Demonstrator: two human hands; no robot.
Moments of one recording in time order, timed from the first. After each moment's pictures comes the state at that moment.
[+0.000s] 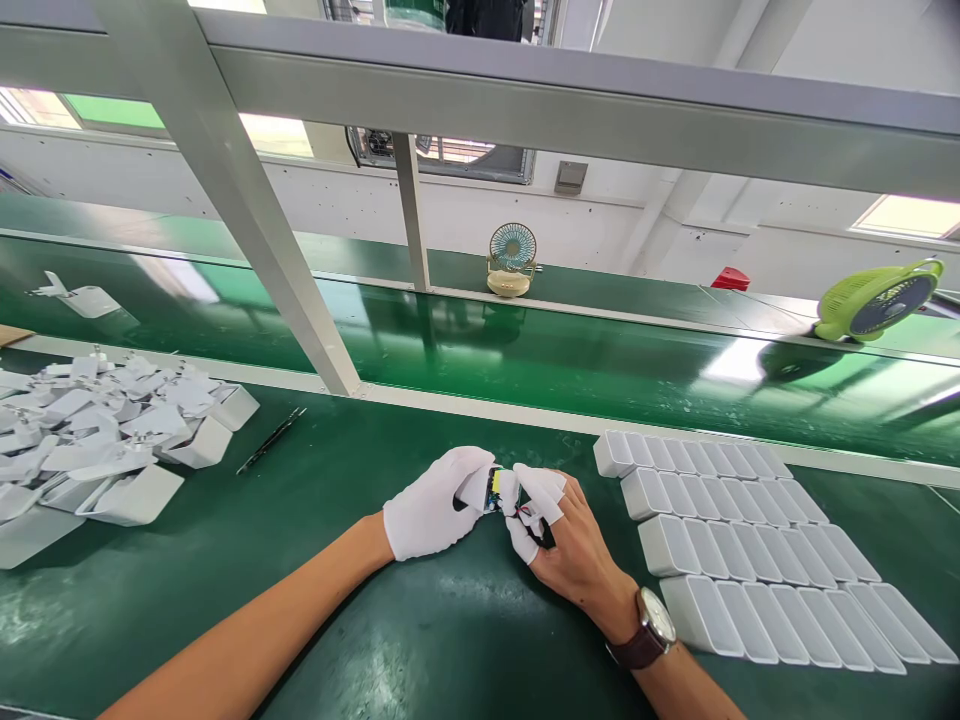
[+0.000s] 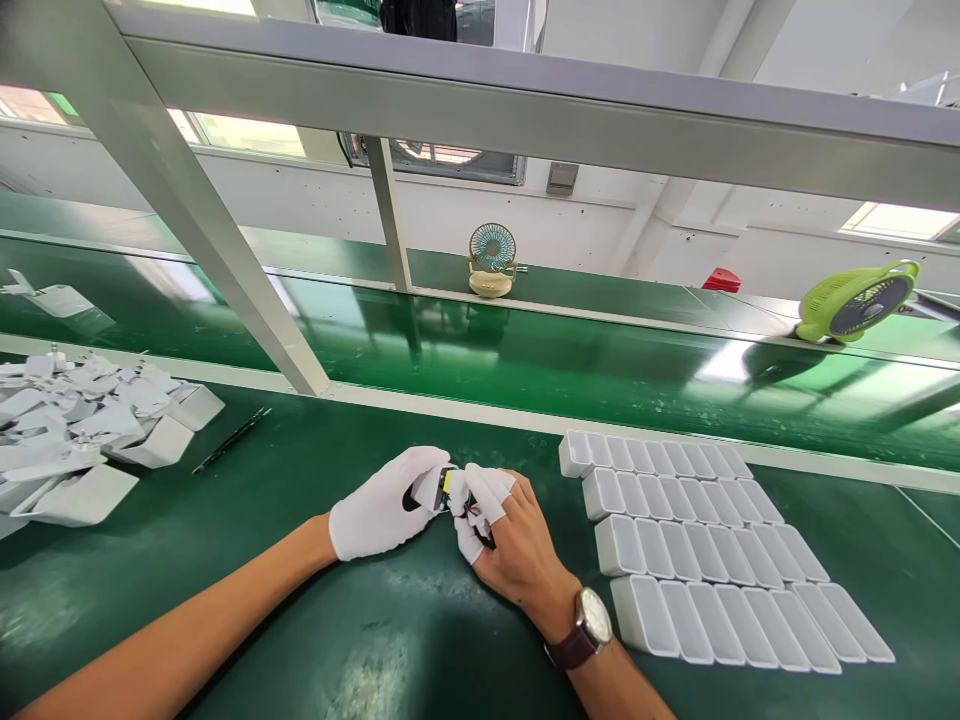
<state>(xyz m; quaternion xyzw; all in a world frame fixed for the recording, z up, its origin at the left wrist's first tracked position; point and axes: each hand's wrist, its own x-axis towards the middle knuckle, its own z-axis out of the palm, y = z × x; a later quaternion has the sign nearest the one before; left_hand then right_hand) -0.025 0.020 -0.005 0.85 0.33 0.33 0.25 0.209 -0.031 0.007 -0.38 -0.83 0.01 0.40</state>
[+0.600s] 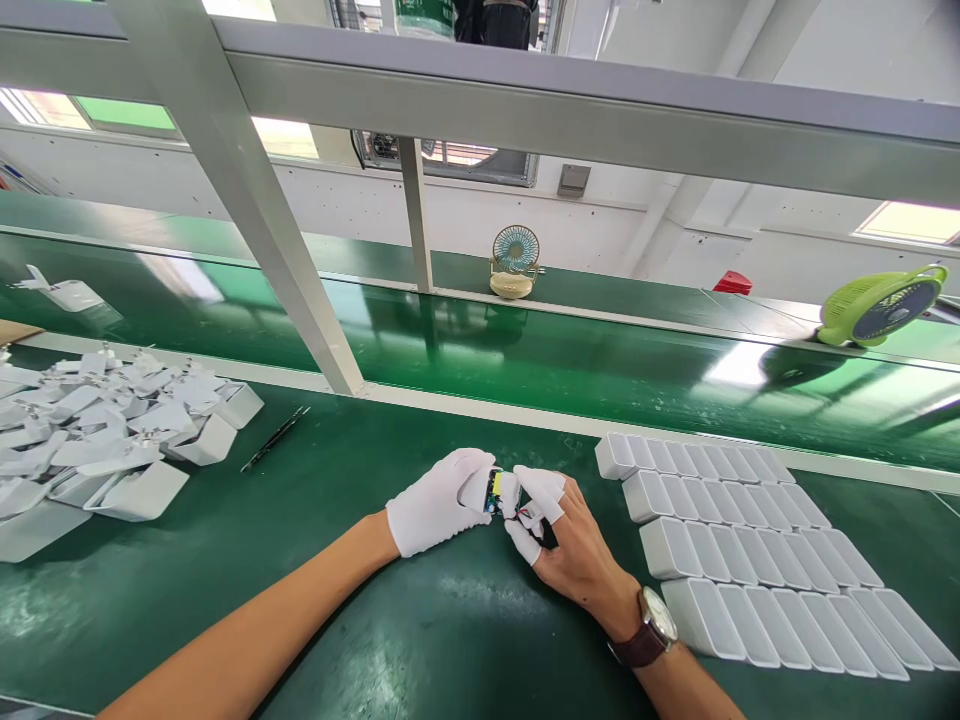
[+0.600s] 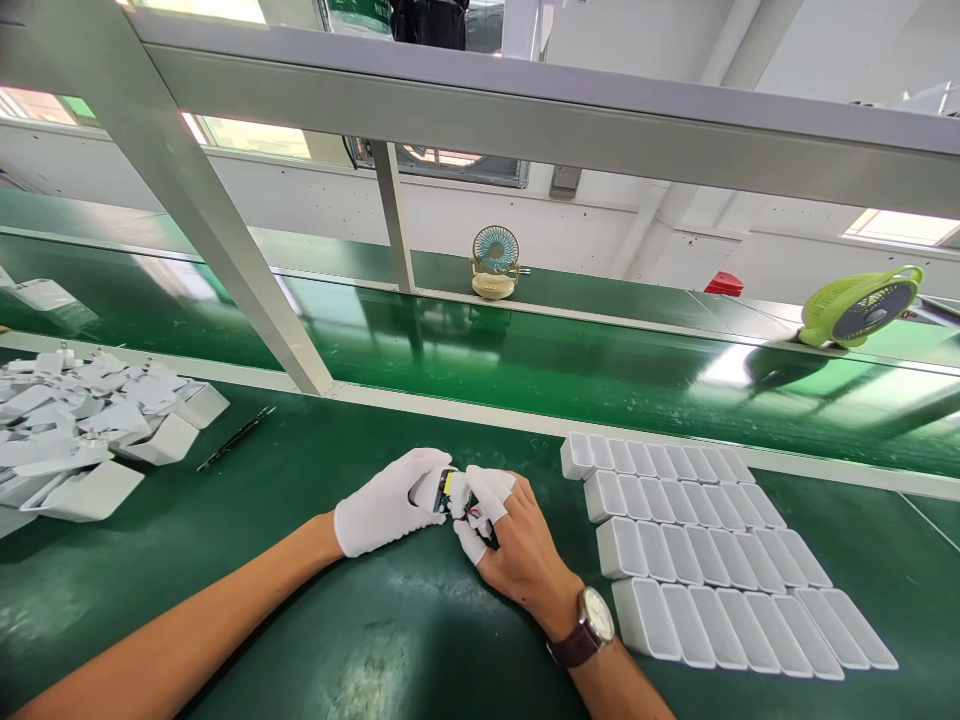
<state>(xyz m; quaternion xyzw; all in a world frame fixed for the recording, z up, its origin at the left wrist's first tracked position) -0.023 0.025 -0.016 0.83 0.39 0.30 0.26 0.212 -0.030 0.005 -0.38 -0.83 0.04 0.39</state>
